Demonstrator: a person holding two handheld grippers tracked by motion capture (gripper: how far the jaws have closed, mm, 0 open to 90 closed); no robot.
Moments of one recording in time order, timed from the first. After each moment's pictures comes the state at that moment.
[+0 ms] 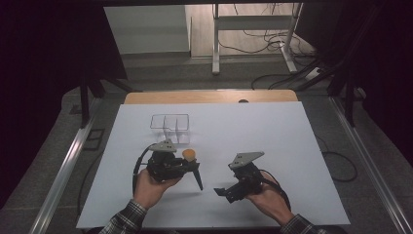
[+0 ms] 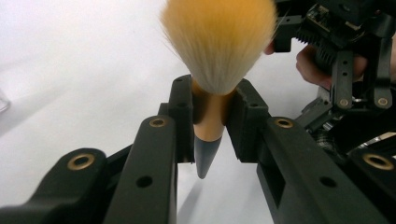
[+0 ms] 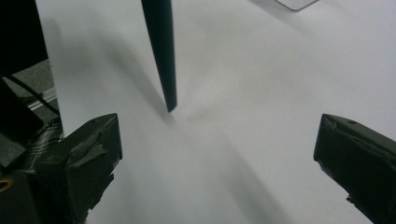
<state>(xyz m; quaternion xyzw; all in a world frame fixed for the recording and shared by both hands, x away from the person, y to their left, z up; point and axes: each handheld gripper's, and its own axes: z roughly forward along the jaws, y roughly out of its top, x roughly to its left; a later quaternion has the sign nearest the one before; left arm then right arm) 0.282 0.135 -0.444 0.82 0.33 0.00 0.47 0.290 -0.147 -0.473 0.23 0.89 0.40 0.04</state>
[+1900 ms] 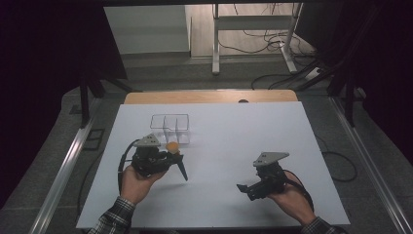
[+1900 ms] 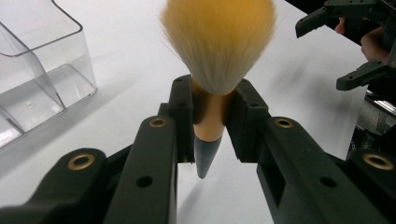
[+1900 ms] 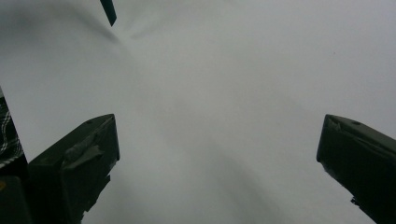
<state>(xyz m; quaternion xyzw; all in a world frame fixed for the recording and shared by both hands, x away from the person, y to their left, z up) 0.287 0.171 -0.440 0.81 0.37 0.05 0.46 0.288 -0.204 -0.465 0.28 0.88 0.36 0.10</state>
